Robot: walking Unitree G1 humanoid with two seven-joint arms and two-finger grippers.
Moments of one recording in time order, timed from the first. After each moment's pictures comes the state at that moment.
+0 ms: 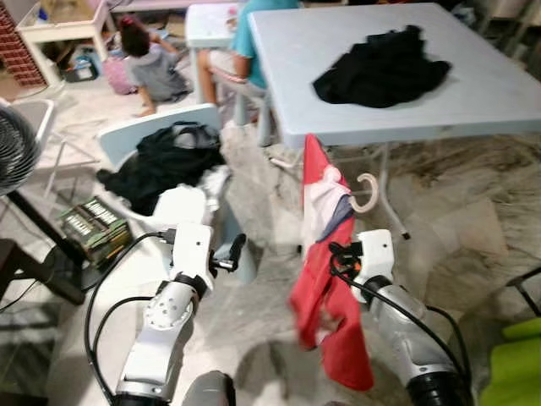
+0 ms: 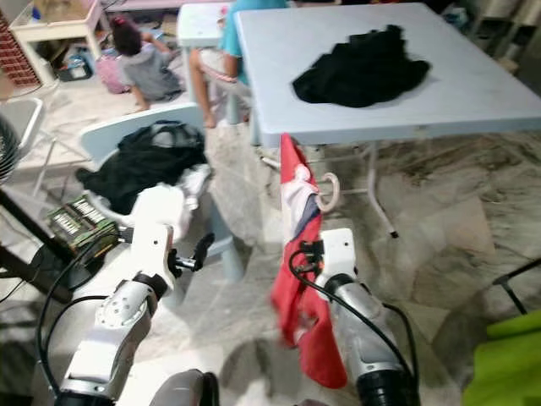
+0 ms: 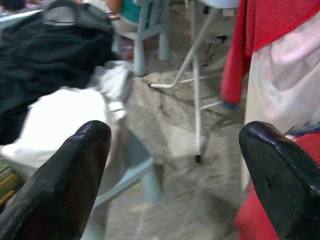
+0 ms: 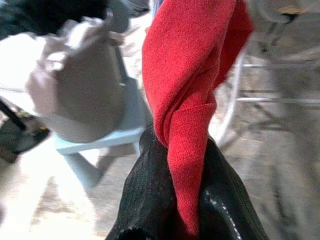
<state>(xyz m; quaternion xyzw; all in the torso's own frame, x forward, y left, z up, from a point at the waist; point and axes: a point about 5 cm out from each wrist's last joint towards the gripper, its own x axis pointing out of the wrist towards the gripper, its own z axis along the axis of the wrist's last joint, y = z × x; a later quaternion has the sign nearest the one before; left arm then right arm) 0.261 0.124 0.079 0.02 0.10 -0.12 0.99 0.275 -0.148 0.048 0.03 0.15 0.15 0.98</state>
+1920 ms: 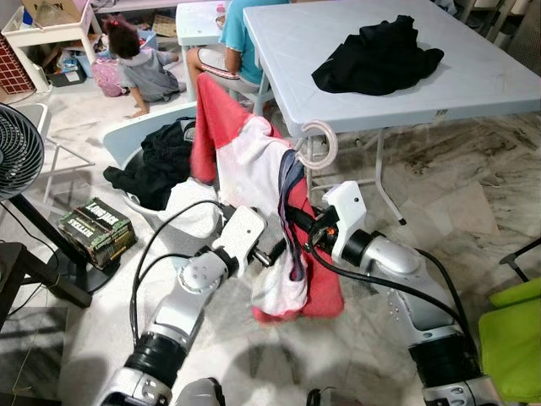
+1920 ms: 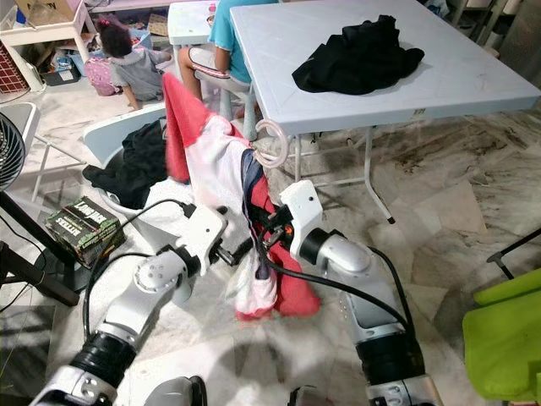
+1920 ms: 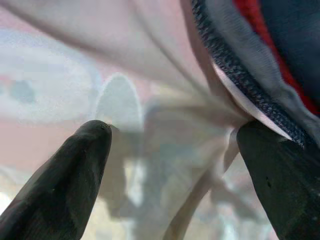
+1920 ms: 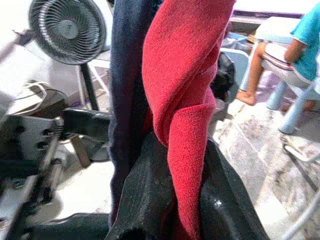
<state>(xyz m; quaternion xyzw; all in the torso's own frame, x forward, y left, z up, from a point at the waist) 0.297 0.073 0.084 0.11 0.06 -0.35 0.93 0.298 -0.109 0.130 -0.03 0.04 0.38 0.93</state>
